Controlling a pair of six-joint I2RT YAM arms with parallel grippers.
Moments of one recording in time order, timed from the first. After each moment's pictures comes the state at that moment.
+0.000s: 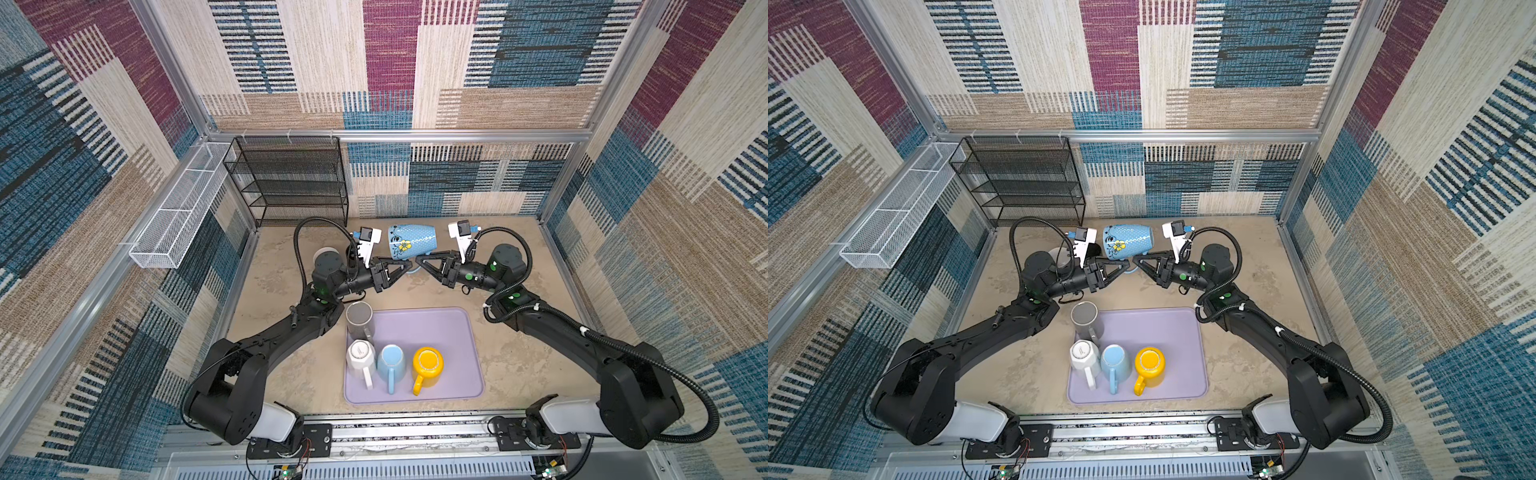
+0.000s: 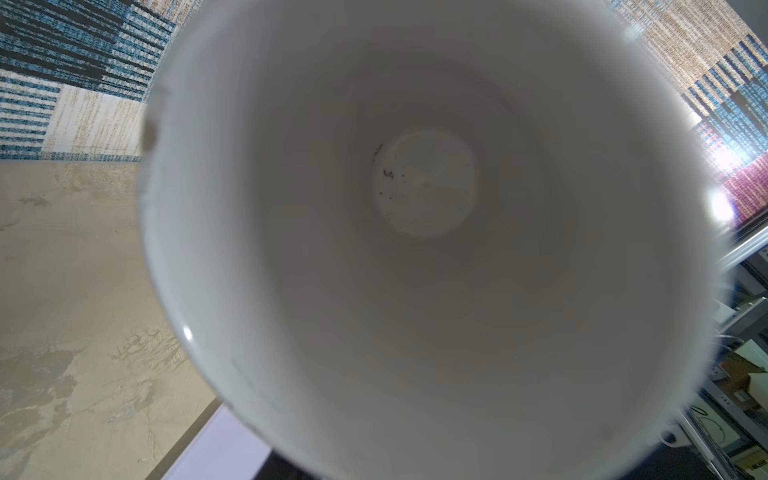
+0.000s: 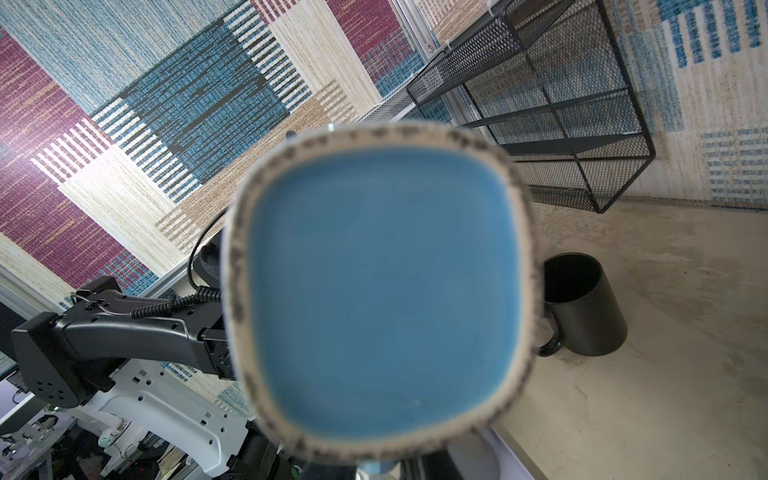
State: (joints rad) left arm -0.46 1.45 0.85 0.75 0.82 -0.79; right arm 0.45 1.36 0.86 0.58 -0.78 0.66
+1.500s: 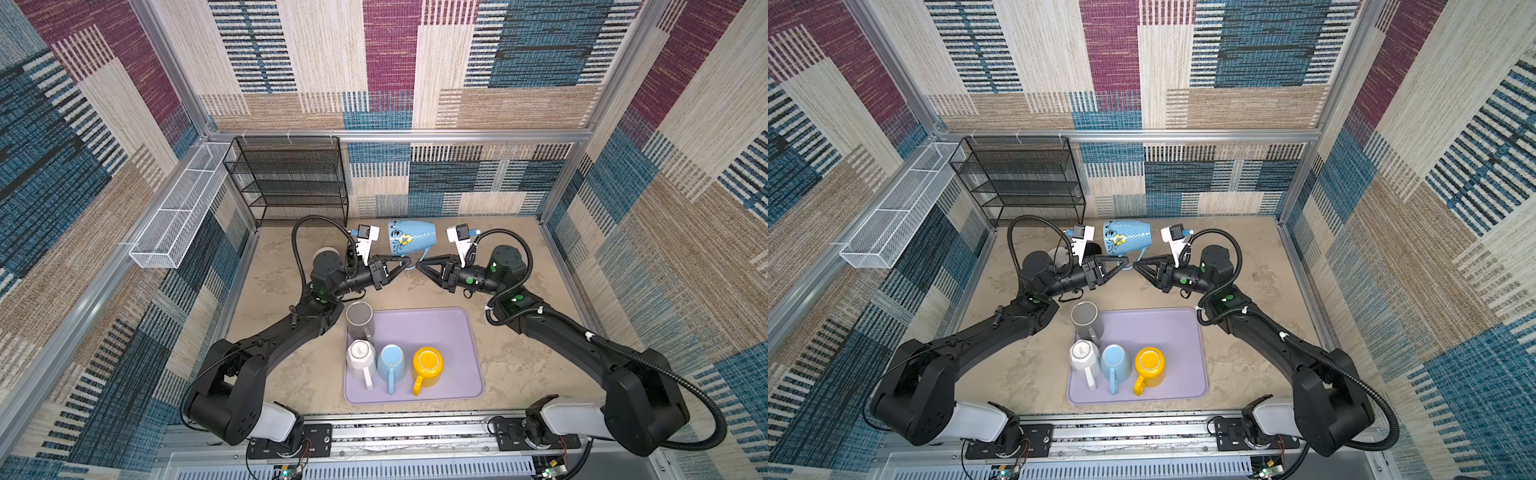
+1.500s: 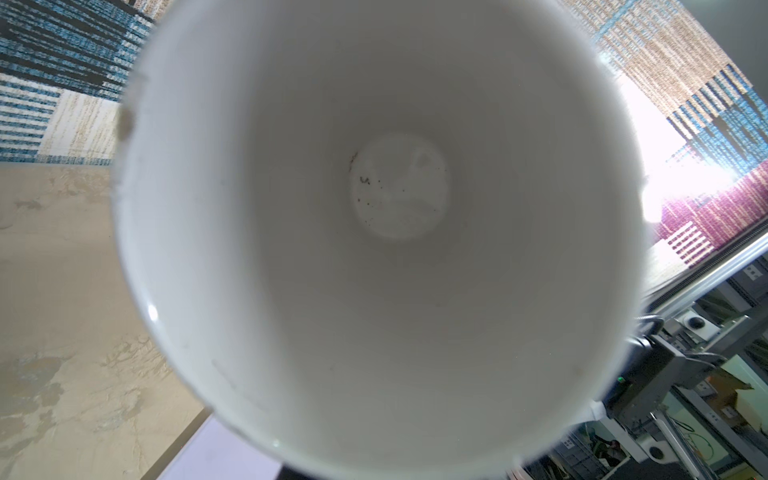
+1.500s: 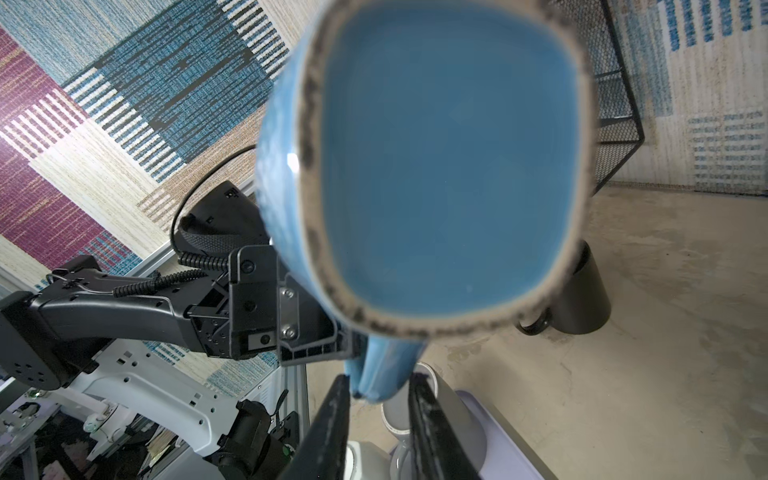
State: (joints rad) left arm -0.46 1.44 0.86 0.72 0.79 -0.80; right arm 0.45 1.32 0.85 0.45 -0.75 0.58
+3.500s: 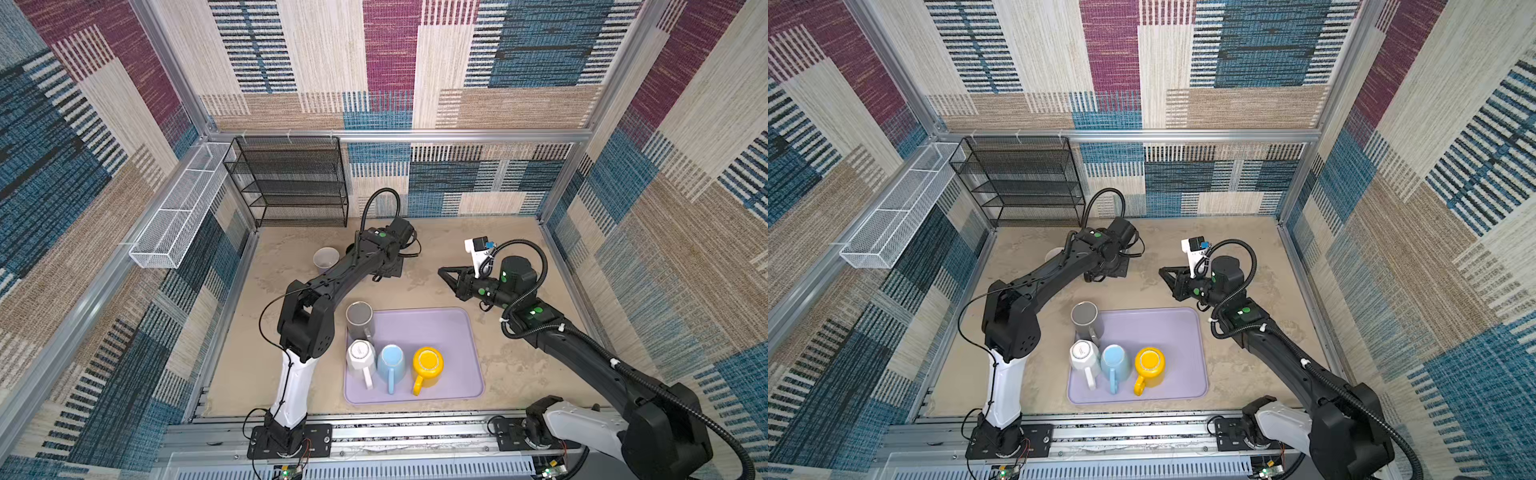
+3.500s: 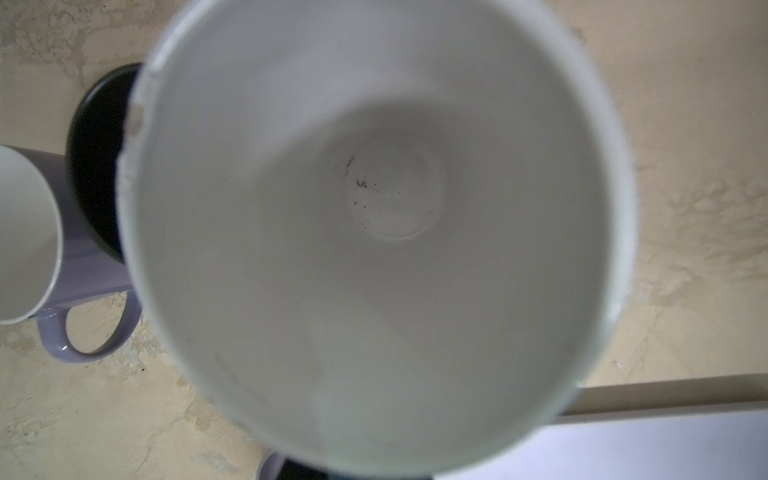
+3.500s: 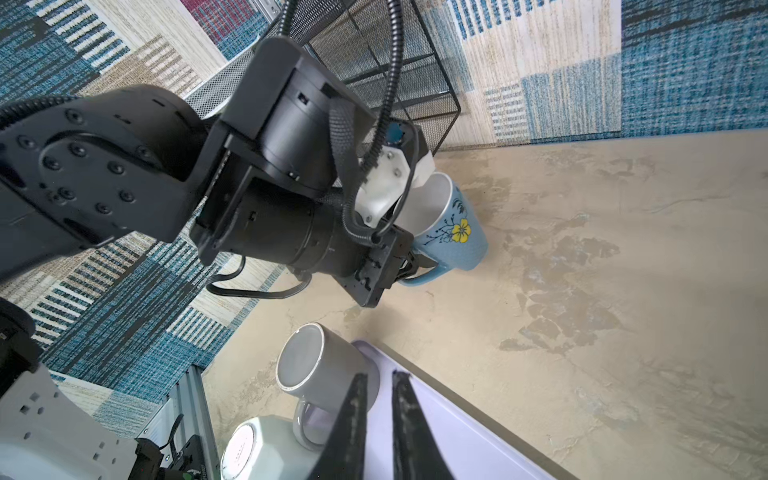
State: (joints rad) left arm -0.61 2.14 1.97 -1.05 -0.29 -0.37; right arm 0.40 1.15 0.76 0.14 -0.49 0.44
